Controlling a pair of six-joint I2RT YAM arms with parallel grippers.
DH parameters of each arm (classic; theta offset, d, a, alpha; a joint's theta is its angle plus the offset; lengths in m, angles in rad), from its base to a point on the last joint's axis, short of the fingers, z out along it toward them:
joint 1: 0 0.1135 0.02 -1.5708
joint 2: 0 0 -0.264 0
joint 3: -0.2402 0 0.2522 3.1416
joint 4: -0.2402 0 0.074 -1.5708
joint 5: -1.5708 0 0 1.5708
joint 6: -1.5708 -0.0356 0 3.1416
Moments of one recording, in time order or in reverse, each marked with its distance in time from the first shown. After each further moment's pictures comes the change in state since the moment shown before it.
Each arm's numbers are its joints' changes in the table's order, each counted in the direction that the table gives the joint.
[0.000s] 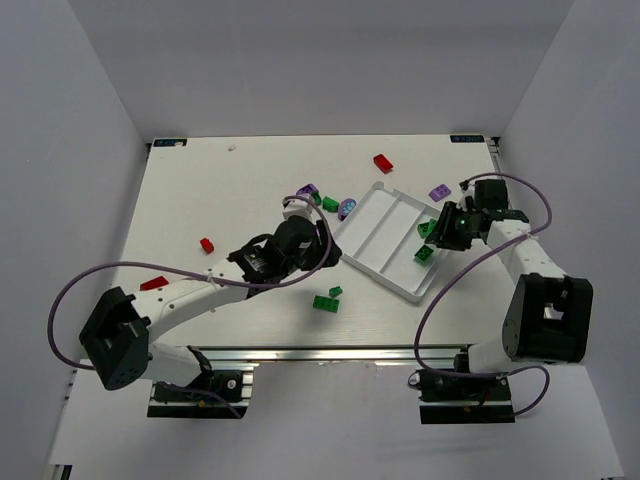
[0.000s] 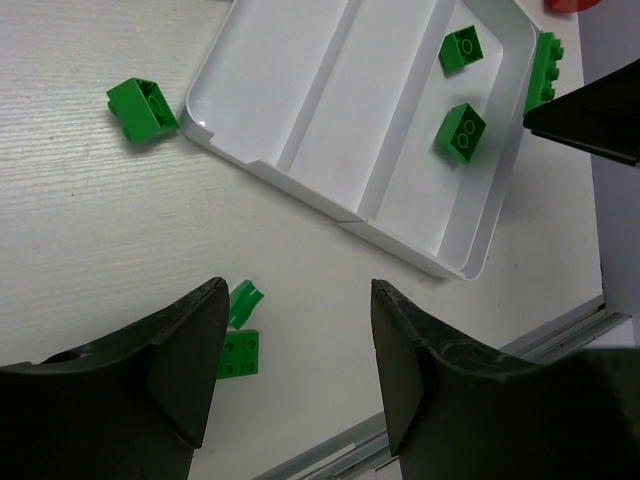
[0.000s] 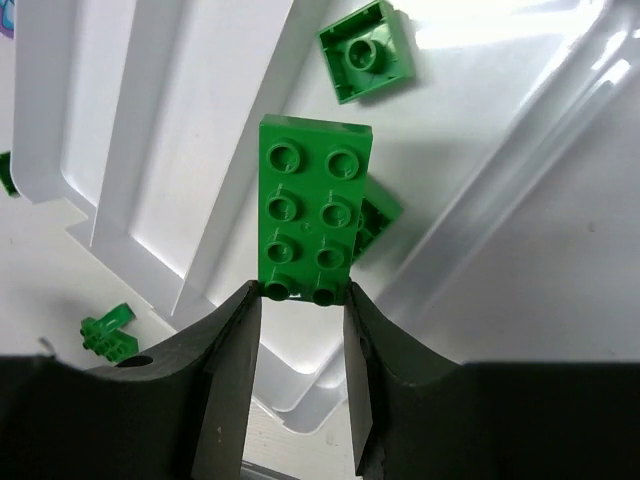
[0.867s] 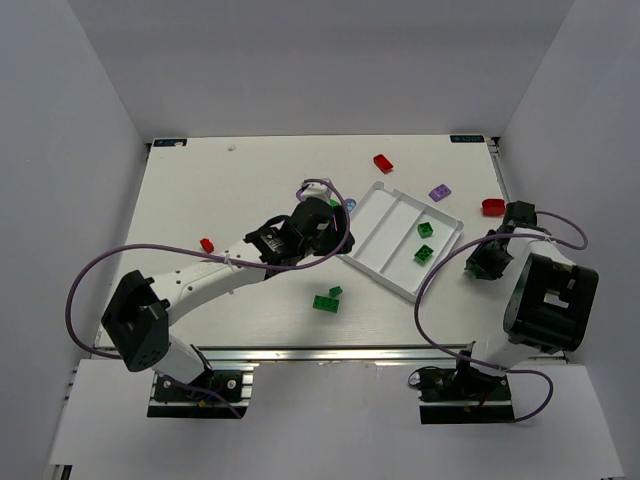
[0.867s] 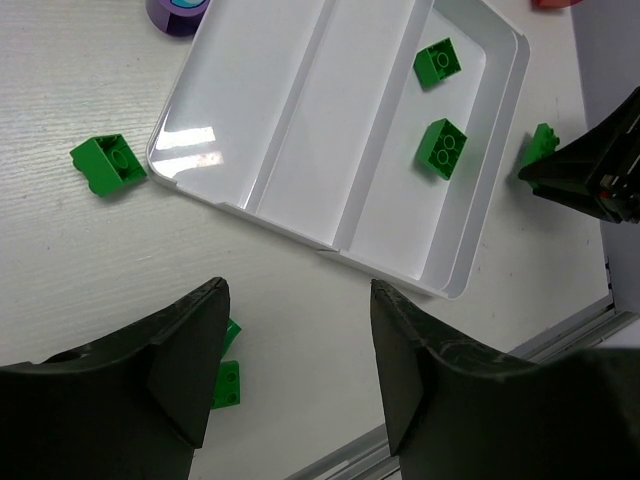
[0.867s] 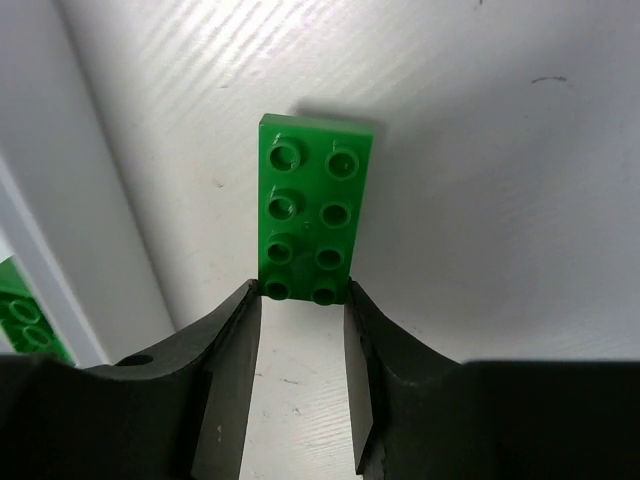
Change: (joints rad) left arm 0.000 0.124 -0.192 -0.079 -0.013 -0.060; right arm -0.239 0.122 0.094 -0.019 -0.283 -0.127
